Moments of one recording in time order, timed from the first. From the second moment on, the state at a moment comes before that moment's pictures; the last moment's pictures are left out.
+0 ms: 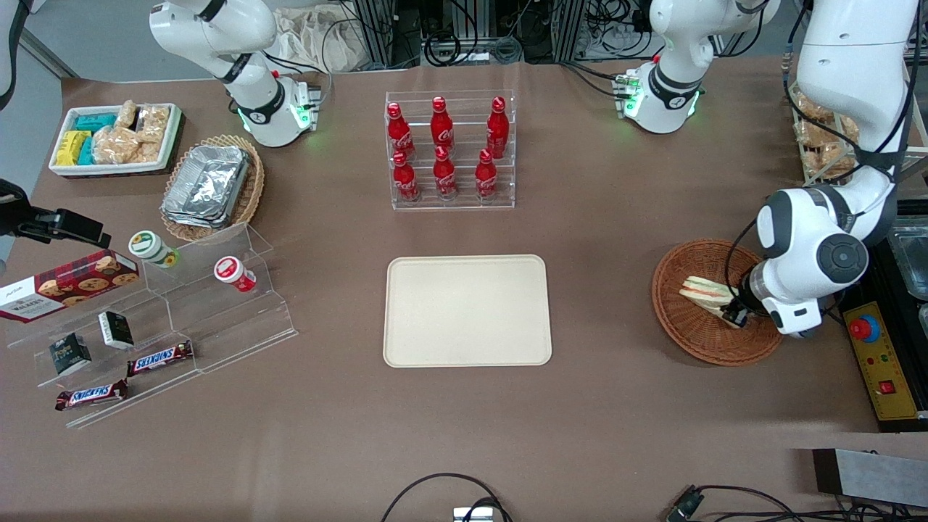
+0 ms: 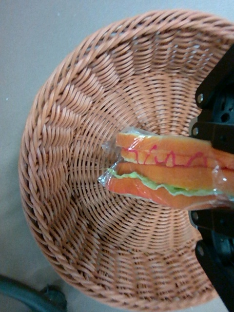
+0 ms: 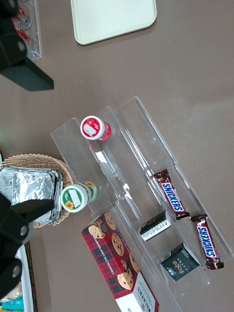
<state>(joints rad) 0.07 0.38 -0.04 -2.00 0.08 2.25 -1.04</state>
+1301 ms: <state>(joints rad) -0.23 0.62 -0.40 -1.48 0.10 1.94 -0.61</state>
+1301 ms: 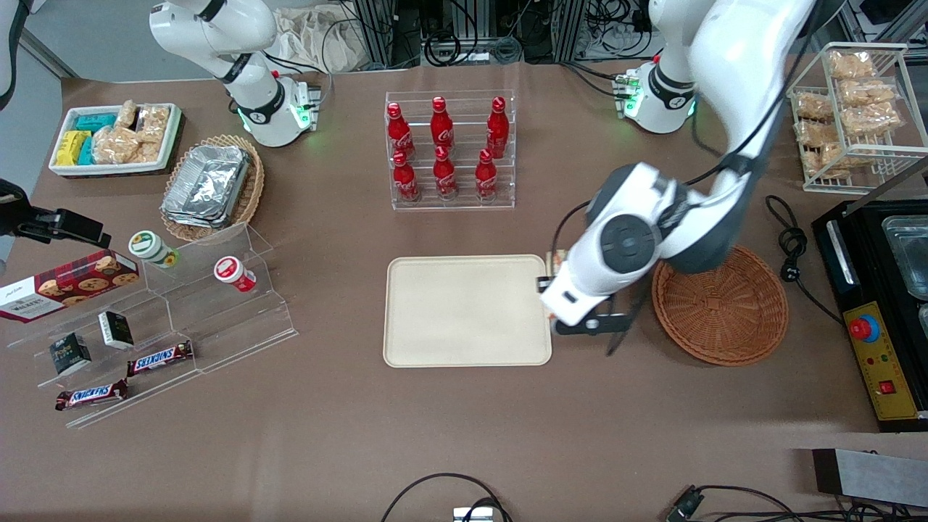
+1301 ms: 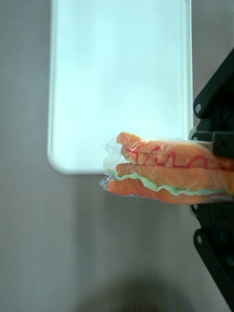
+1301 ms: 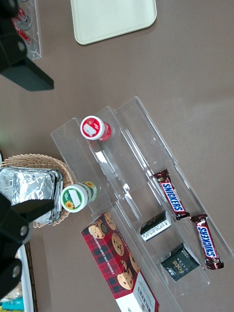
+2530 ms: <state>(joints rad) -0.27 0.75 -0.38 -1.33 0.20 1.97 -0.69</state>
